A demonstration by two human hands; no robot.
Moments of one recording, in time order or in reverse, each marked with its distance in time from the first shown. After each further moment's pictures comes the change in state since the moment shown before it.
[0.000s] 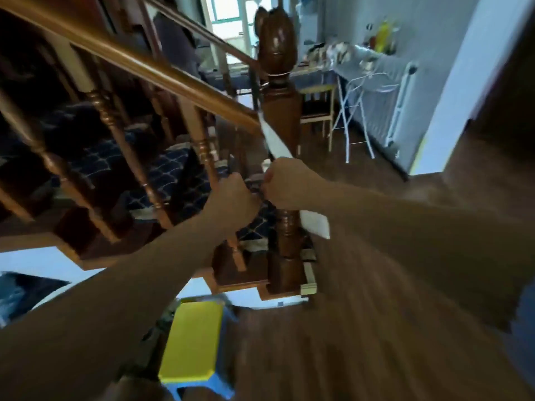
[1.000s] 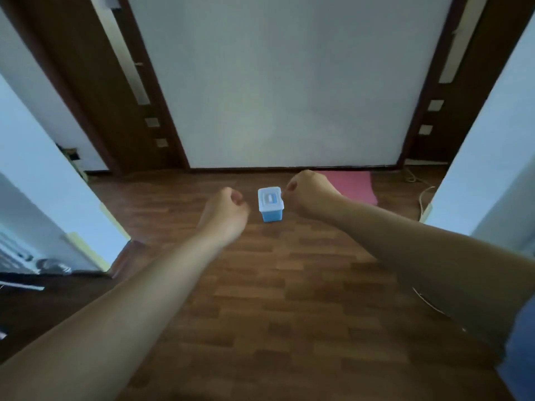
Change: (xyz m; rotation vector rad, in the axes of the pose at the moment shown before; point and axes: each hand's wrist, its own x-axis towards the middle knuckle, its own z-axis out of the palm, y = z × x) left_hand 0.207 0.763 0.280 -0.419 -0.589 1.008; right_hand -0.249 0.673 -0.242 0.134 0.710 1.521
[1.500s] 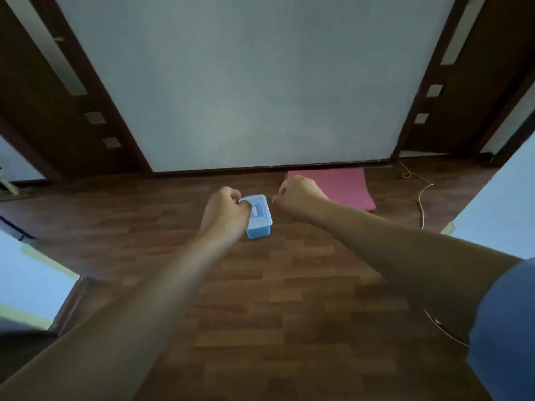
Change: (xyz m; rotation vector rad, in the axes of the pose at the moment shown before) left_hand 0.346 0.014 0.102 -0.039 -0.115 0.030; right_hand 0.352 0.043 0.037 0.142 -0.012 0.200
